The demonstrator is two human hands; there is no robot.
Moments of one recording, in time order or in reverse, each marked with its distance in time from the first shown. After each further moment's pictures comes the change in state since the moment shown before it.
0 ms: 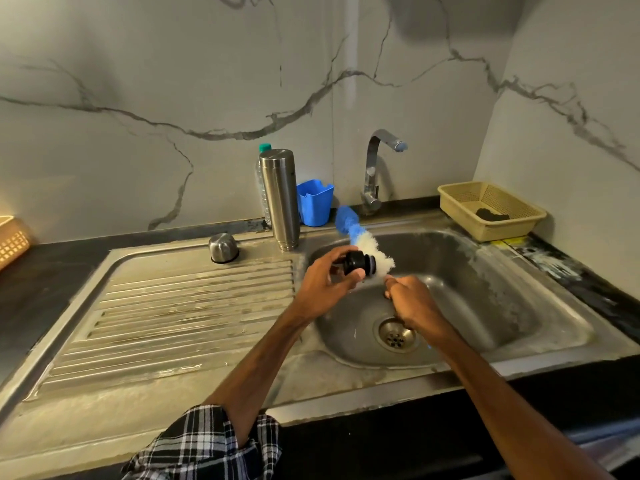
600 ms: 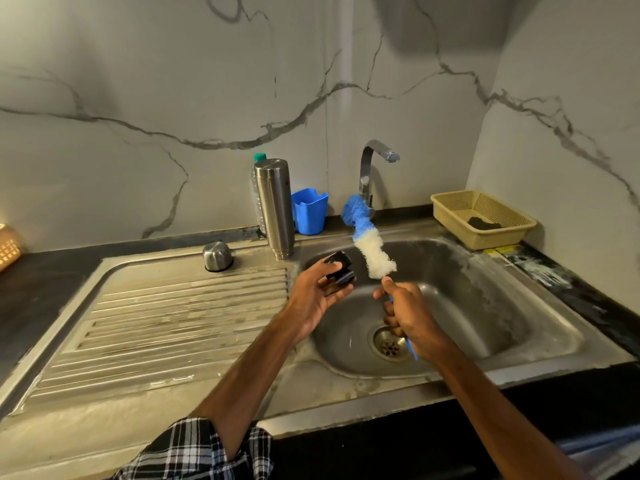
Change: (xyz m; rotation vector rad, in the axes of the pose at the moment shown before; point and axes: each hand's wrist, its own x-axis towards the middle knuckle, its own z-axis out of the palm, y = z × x) left_hand -0.007 0.019 -0.002 -1.073 0.098 -0.448; right_hand -0.015 -0.007 -0.004 0.461 -0.096 0.145
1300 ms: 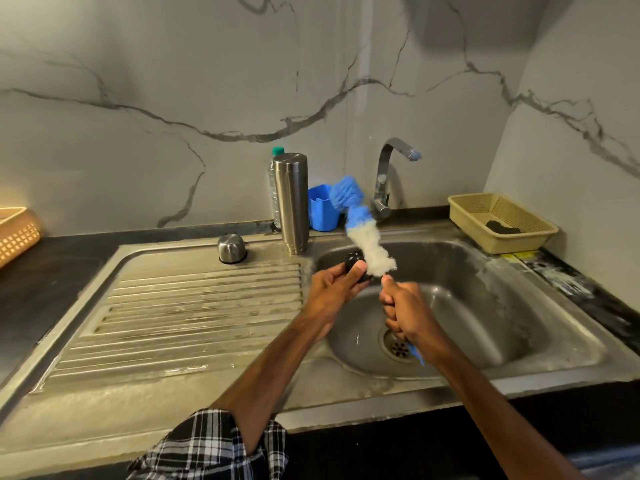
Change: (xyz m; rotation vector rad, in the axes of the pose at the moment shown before) left_hand 0.006 -0.016 -0.001 0.232 0.004 0.142; right_hand -0.014 -0.013 0.023 0.013 -0.089 -0.062
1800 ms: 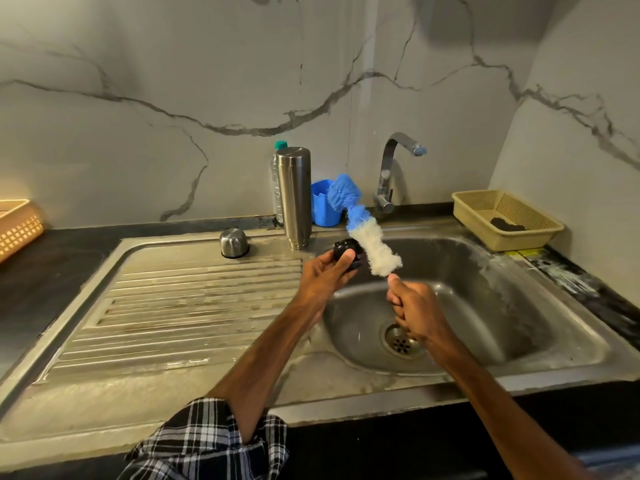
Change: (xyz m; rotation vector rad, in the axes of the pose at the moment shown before) left_hand 0.004 0.013 -0.013 0.041 0.057 0.040; right_hand 0.004 0.012 -0.012 -0.086 0.002 -0.078
